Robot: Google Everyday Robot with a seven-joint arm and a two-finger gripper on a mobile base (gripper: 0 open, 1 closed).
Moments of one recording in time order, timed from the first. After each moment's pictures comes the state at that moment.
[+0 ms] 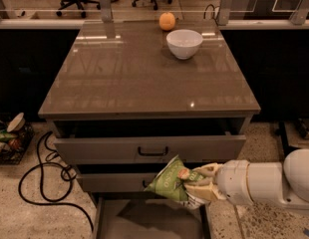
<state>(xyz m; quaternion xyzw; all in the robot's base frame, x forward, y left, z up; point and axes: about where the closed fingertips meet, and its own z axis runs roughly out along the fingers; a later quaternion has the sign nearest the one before) 0.404 -0.102 0.697 -0.46 0.75 0.28 0.38</state>
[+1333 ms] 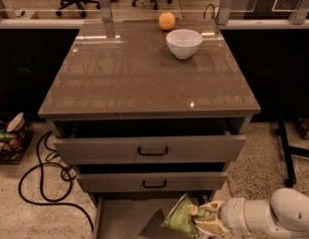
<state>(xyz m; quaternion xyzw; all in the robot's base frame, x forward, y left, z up) 0.375 -0.150 0.512 -0.46 0.76 0.30 0.33</state>
